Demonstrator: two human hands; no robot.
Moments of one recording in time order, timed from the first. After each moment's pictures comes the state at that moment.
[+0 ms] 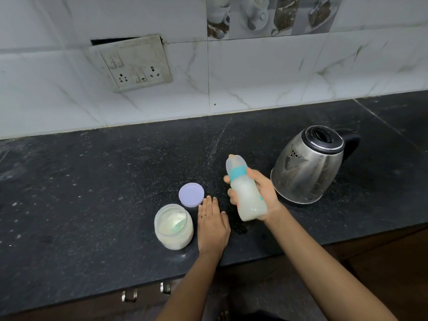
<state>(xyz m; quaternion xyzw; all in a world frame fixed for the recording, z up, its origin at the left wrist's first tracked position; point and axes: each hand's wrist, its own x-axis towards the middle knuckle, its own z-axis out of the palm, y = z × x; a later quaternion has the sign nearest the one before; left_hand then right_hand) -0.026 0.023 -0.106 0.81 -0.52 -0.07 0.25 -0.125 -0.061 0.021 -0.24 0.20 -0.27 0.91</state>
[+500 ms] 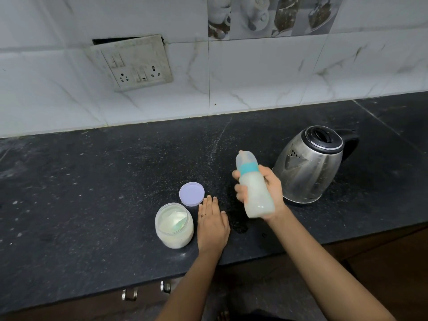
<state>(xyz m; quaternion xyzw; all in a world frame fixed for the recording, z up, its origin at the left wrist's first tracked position) -0.023 0.024 -0.108 0.81 -0.53 -0.07 0.25 -0.133 -0.060 0.021 -0.18 0.17 -0.32 0.91</state>
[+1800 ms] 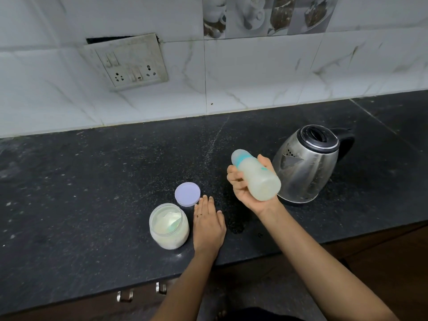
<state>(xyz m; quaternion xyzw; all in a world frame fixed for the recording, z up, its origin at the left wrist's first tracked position) -0.024 0.022 -0.109 0.81 -0.53 -0.06 0.24 -0.126 -0.059 0.046 -0.07 0.14 -0.33 0.93</state>
